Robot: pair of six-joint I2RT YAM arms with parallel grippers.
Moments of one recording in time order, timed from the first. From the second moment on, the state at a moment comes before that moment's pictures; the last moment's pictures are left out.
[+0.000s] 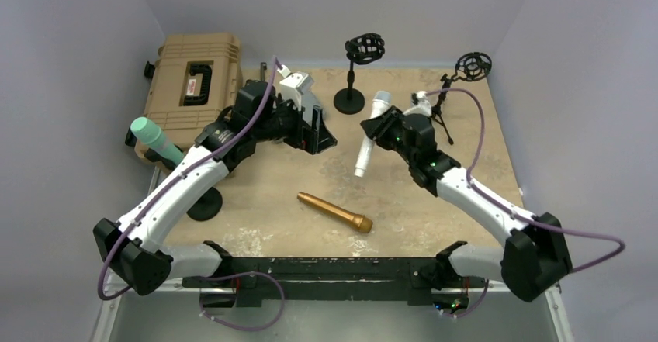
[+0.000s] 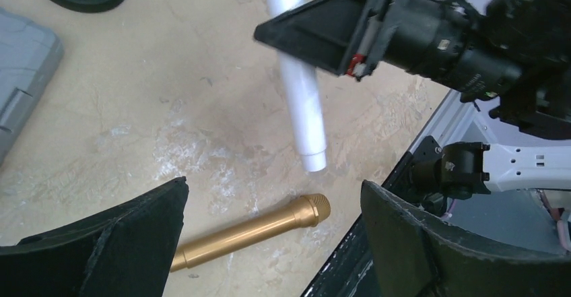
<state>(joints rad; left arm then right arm) -0.60 1.28 1.30 -0.50 0.38 -0.33 0.51 1.16 0.74 0.15 0.16 1.00</state>
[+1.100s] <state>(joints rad) -0.61 0.92 1.09 -0.37 0.07 -0.29 0.81 1.78 1.04 -0.26 -0.07 -0.23</state>
